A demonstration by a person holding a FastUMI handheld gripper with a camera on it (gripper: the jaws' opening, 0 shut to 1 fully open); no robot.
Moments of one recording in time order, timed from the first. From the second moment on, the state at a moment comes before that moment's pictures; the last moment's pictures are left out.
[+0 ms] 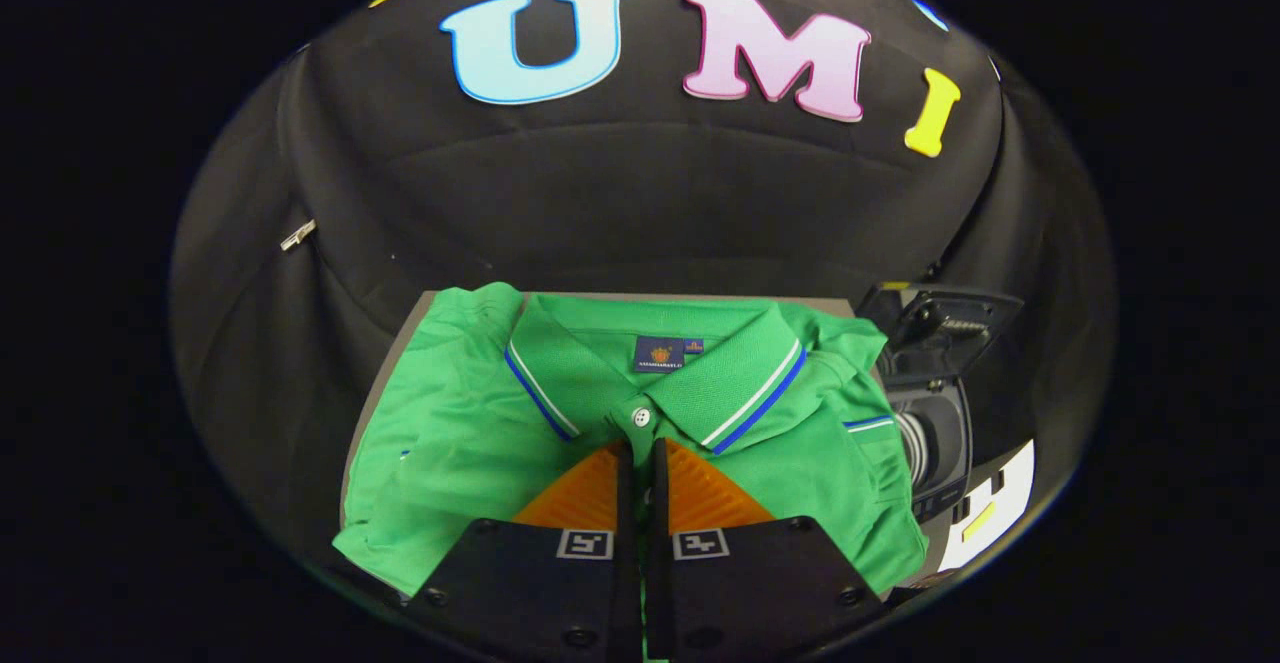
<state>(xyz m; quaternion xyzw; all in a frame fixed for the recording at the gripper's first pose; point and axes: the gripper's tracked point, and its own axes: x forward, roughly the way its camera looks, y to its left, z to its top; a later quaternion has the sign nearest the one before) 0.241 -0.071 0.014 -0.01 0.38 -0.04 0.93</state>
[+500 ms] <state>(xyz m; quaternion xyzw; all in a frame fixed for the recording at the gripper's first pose) 0.230 -0.051 0.051 -0.03 0.30 -0.07 0.95</state>
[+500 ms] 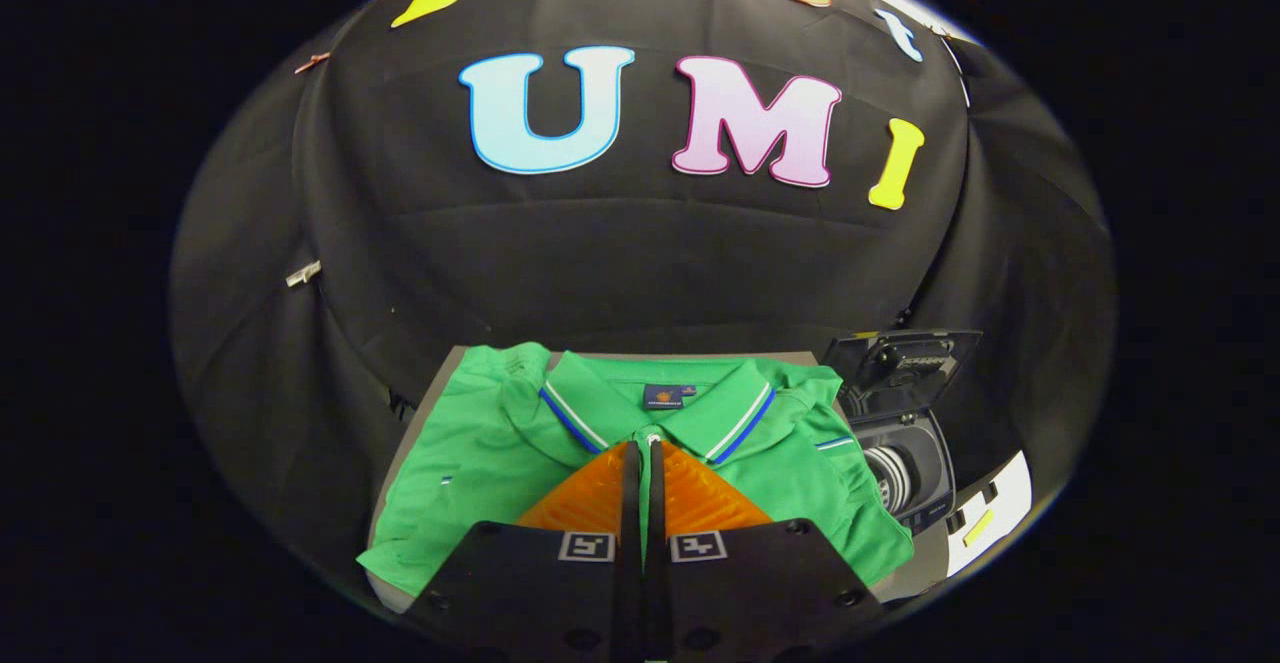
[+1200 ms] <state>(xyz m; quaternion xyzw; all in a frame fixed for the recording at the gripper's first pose) 0.240 -0.061 -0.003 0.00 0.38 -0.06 0.92</state>
